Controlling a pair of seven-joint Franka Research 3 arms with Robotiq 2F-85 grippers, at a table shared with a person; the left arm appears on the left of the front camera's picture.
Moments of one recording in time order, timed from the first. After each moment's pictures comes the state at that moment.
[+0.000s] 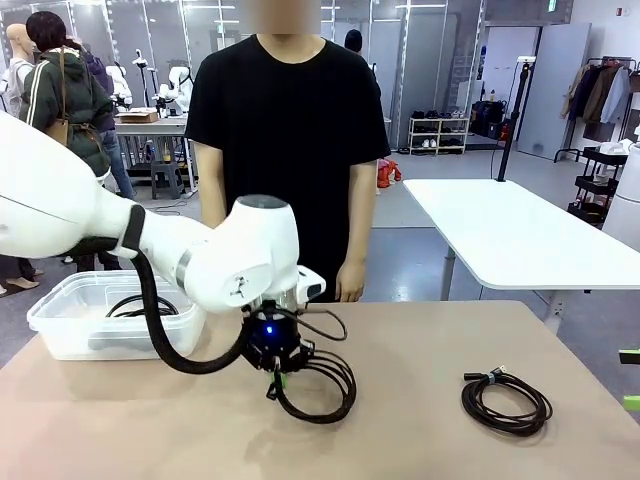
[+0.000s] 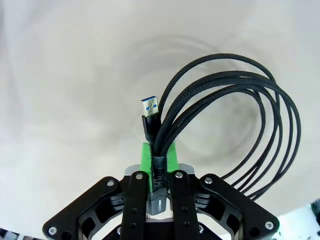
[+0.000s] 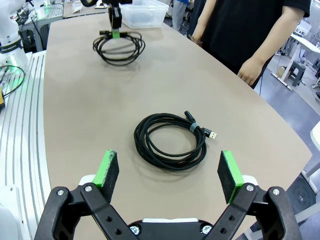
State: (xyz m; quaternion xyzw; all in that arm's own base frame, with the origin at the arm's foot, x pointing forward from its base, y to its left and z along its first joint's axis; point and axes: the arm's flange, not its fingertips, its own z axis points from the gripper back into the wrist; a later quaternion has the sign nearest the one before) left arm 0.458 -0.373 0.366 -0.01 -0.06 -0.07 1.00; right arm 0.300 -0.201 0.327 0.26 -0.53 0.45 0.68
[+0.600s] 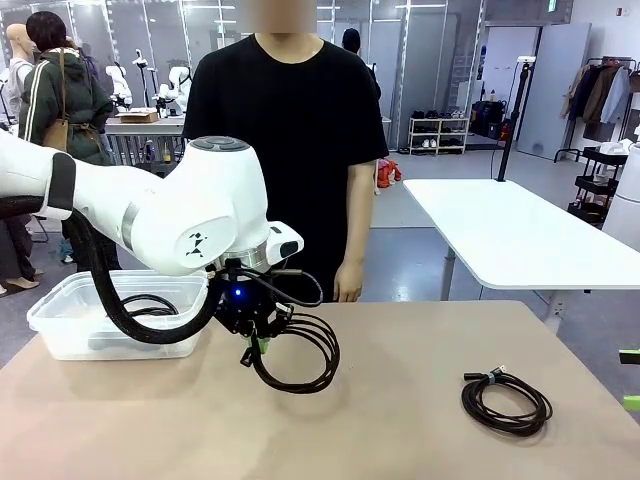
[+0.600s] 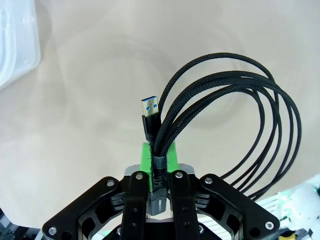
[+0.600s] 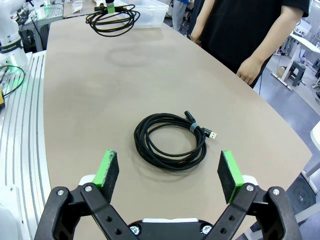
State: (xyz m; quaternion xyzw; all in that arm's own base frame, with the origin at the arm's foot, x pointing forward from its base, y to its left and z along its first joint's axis) left arm 0.430 -0.340 0.439 -0.01 -0.11 -0.10 0.99; right arm 0.300 -0.201 0.327 0.26 -0.53 0.45 0.68
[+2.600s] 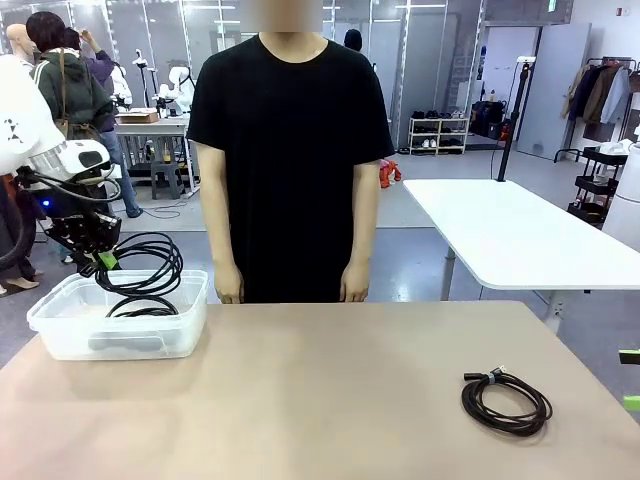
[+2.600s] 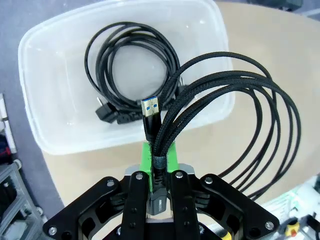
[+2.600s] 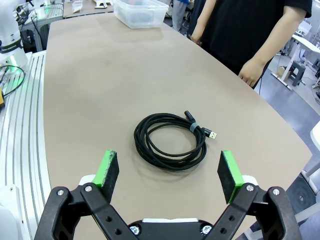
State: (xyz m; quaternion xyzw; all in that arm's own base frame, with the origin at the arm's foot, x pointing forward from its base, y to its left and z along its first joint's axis) left arm 0.549 -0.024 0.530 -0.07 -0.14 -0.06 0.99; right arm 0.300 -0.201 0.327 0.26 -0.53 0.45 0.68
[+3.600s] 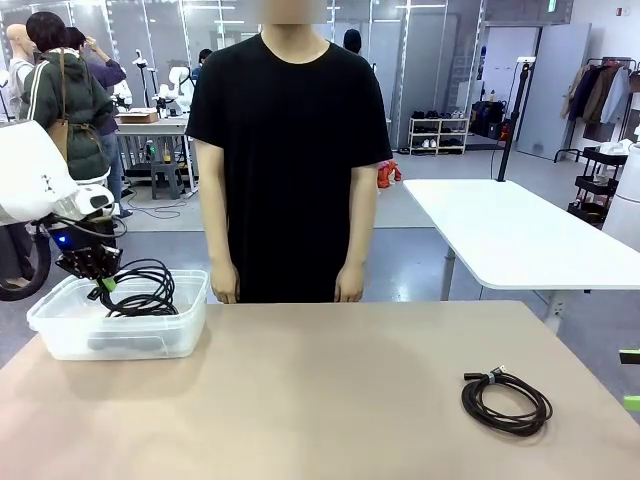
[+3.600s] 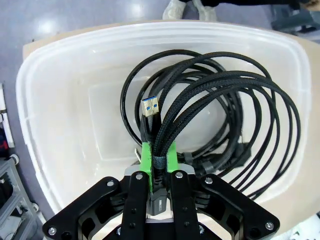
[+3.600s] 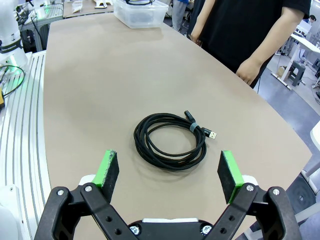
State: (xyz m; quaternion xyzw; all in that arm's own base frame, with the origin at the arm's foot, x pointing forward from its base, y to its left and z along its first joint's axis) left arm 0.637 0.025 0.430 -0.05 -0.11 -0.02 0.99; right arm 0.300 -0.201 0.327 0.26 -0.53 0.45 0.68
